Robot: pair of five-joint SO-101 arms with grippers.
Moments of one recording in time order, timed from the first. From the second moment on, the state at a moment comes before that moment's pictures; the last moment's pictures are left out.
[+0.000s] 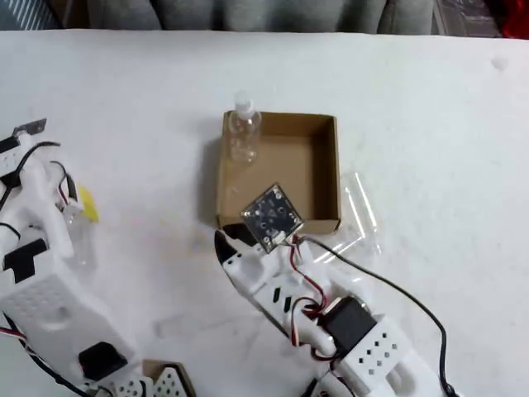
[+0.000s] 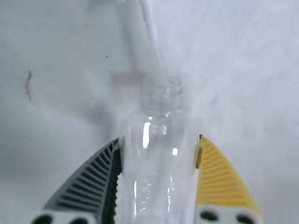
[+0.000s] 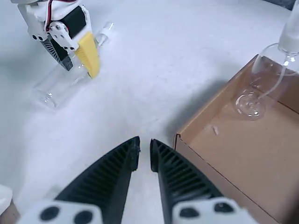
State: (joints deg) left arm -35.4 26.1 -1.3 79.3 -6.2; right arm -46.8 -69.1 65.1 42.5 -0.4
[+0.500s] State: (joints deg) left arm -40.7 25.3 -3.9 92.1 -28.0; right arm -46.8 -69.1 65.1 42.5 -0.2
